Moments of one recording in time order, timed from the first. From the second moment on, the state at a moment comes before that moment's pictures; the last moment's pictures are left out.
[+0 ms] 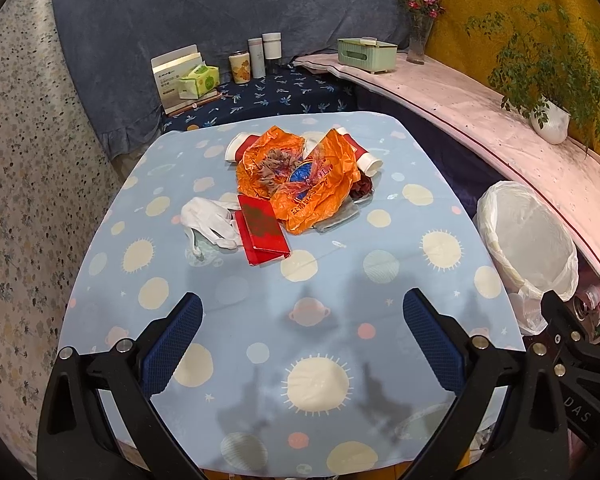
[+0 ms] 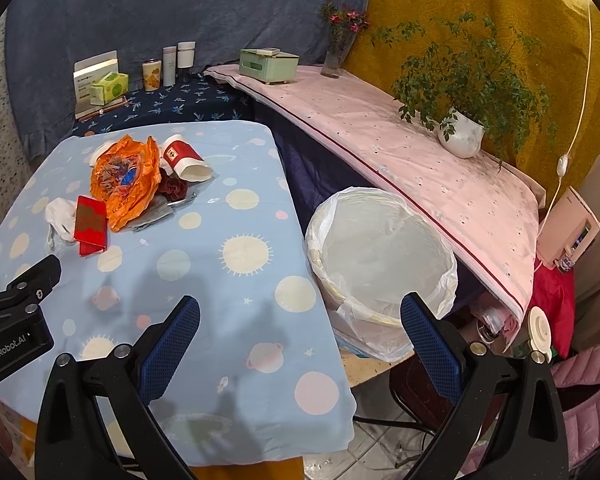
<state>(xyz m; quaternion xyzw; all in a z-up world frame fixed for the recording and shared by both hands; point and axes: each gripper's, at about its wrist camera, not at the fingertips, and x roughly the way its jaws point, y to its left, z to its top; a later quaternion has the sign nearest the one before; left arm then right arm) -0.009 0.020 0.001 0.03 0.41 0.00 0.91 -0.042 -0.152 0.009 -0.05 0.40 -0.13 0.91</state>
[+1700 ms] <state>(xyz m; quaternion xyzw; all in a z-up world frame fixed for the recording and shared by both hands) 0.013 0.024 0.000 0.02 0.41 -0.01 0.91 -0.009 -0.149 0.010 -0.06 0.40 -0.14 0.90</state>
